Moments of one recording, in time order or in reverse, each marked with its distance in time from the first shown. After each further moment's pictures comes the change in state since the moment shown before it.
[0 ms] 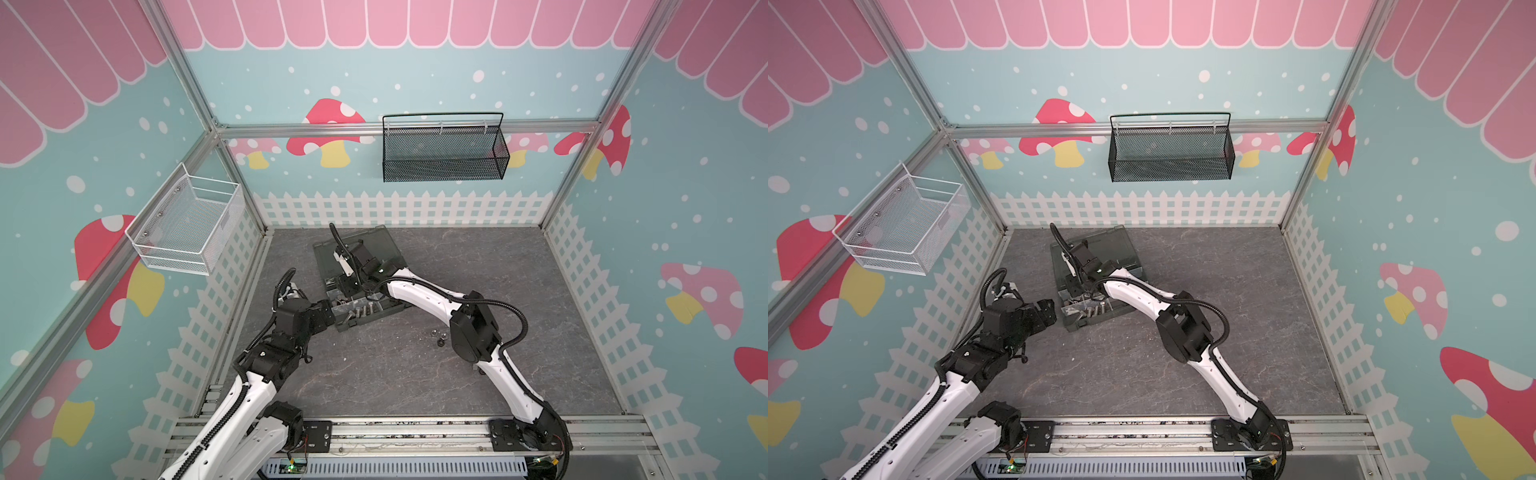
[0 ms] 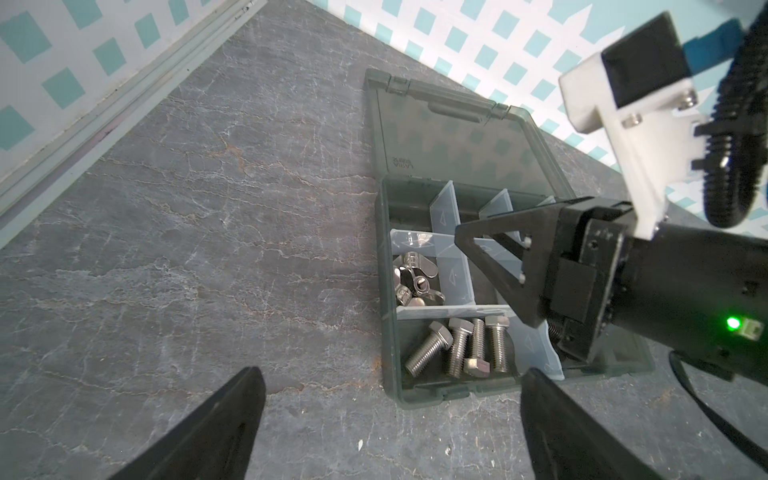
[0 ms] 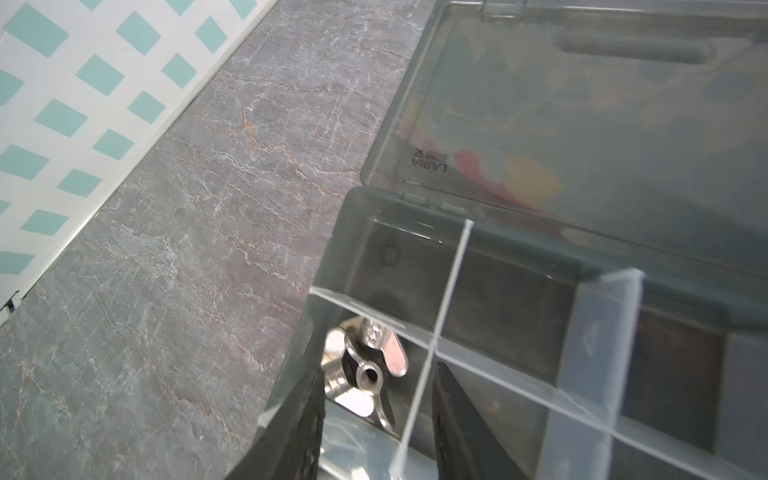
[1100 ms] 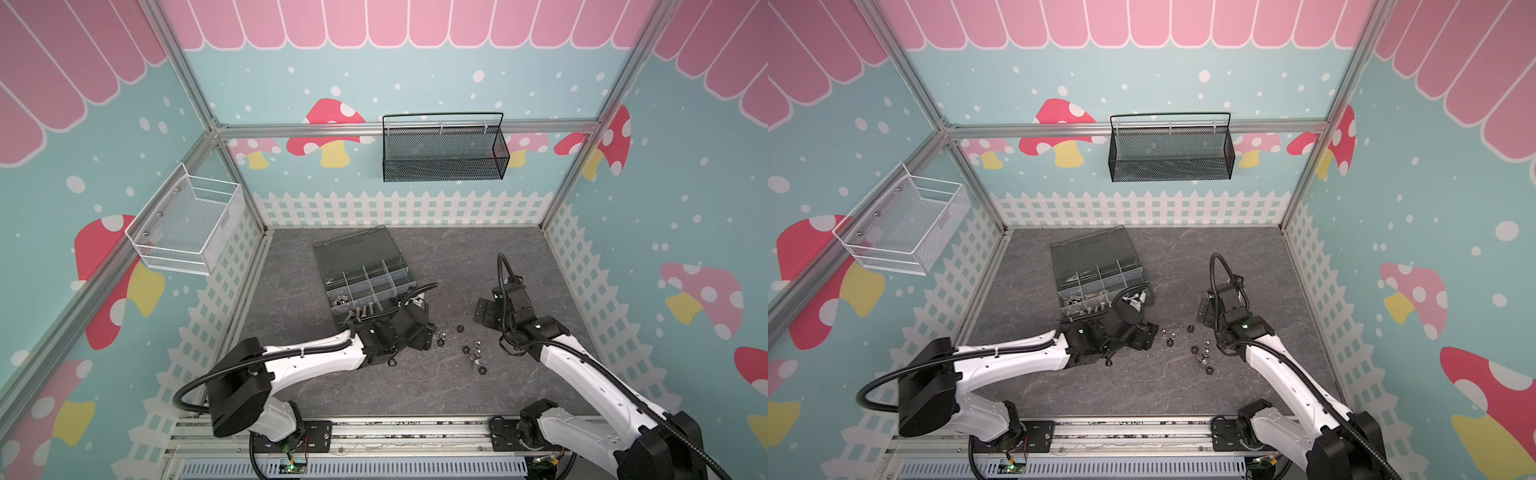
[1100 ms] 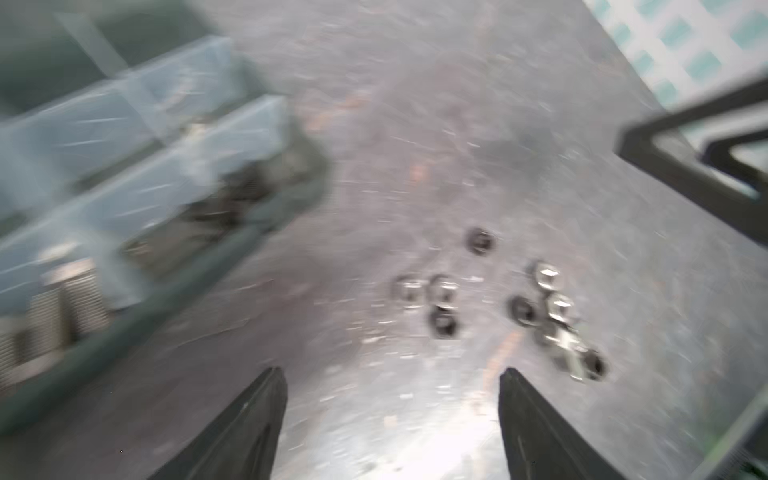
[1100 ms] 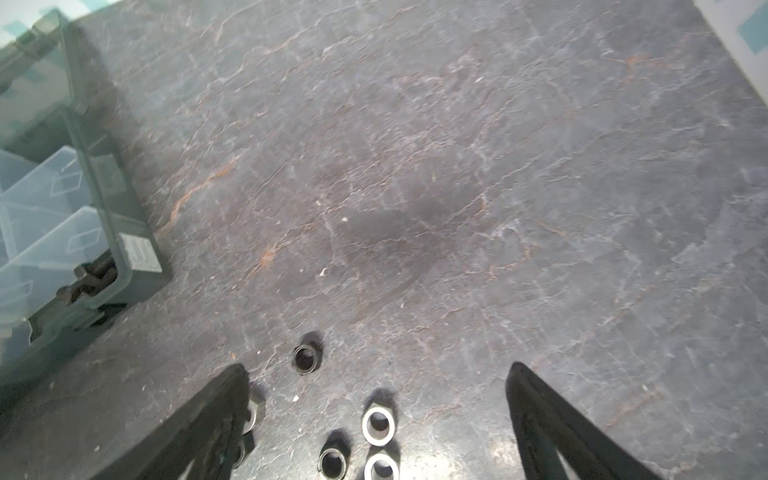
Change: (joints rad) left arm -0.760 0.818 0.434 0.240 0.041 0.058; right arm -0.534 -1.374 -1.457 -0.007 0.332 0.328
